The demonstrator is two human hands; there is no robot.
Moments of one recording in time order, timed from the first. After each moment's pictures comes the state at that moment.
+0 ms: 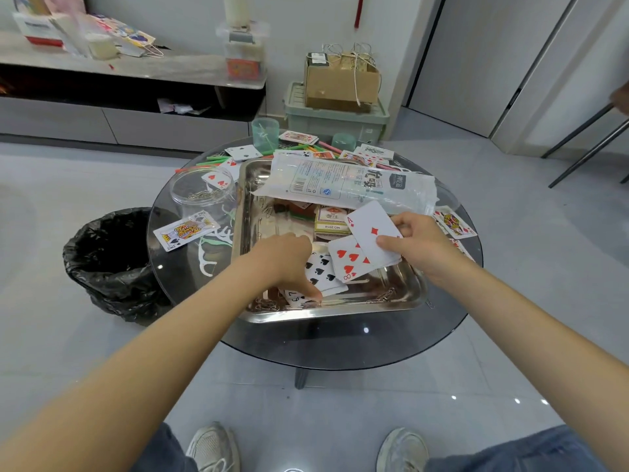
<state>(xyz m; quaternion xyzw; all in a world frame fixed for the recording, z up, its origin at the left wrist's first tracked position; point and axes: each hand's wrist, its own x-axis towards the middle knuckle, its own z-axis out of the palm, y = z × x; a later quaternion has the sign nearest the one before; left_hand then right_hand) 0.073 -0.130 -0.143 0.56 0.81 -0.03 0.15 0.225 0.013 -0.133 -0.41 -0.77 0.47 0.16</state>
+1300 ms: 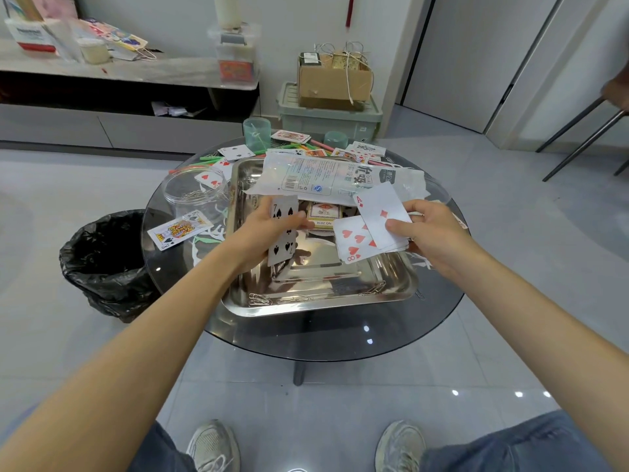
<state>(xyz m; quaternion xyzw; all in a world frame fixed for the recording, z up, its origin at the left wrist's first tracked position) 0.050 -0.131 -0.153 0.32 0.63 0.59 0.40 0.245 0.016 -0.116 -0.42 -0.70 0.54 0.21</state>
